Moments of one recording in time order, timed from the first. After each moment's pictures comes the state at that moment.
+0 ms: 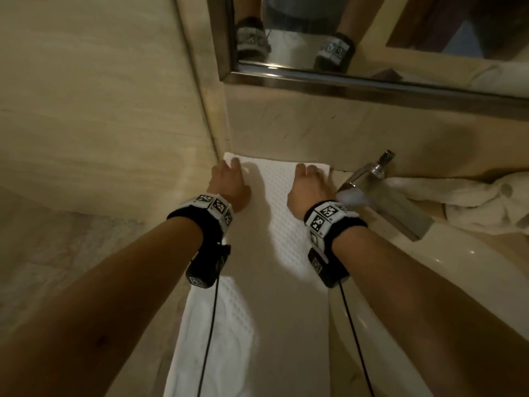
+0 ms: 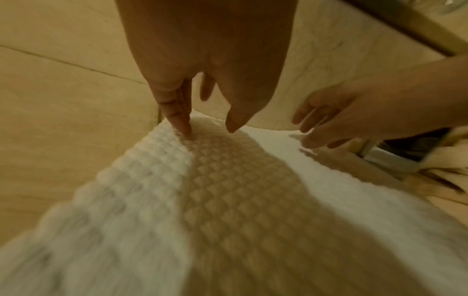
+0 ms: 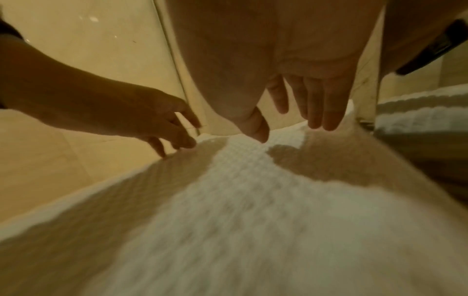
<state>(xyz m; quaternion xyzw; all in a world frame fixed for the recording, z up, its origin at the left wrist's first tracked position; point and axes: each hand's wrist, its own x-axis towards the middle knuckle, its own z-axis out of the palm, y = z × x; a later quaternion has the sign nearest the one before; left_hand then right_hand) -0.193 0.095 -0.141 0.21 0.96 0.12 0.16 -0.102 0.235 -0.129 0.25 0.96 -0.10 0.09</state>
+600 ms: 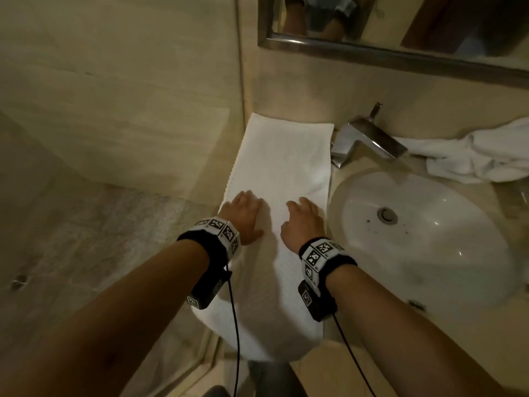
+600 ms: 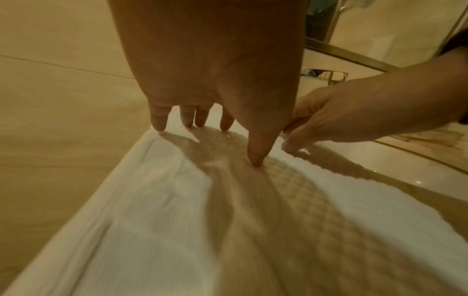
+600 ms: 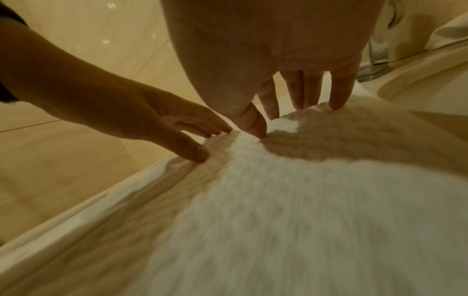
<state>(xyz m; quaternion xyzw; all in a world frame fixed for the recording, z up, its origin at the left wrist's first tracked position) 0.010 -0.030 -0.134 0.35 0.91 -0.03 0.23 0.093 0.107 -0.141 0.22 0.95 -0.19 0.13</state>
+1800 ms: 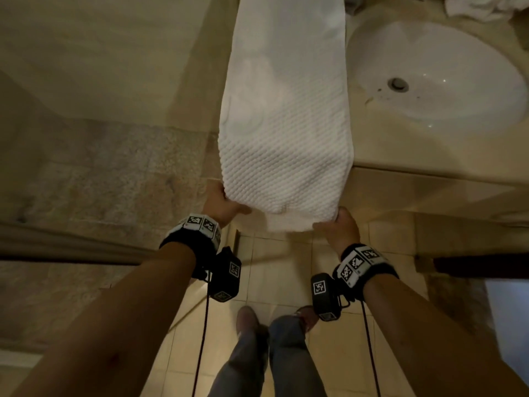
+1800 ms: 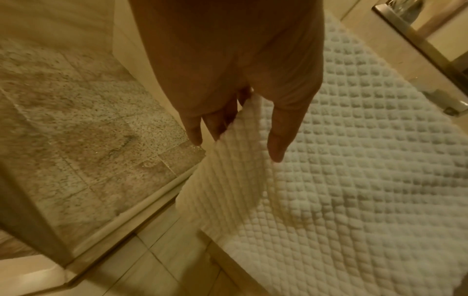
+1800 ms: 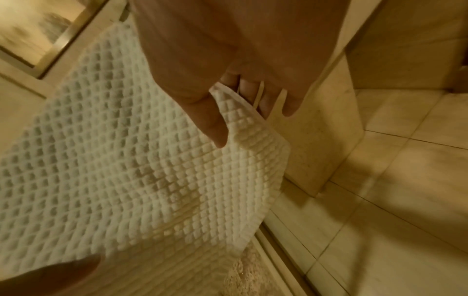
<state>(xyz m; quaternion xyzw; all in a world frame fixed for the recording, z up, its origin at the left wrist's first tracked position) 0.215 -0.213 -0.254 -0.01 0.81 0.50 0.31 0.372 -0.017 -0.287 0.50 0.69 -0.53 0.02</state>
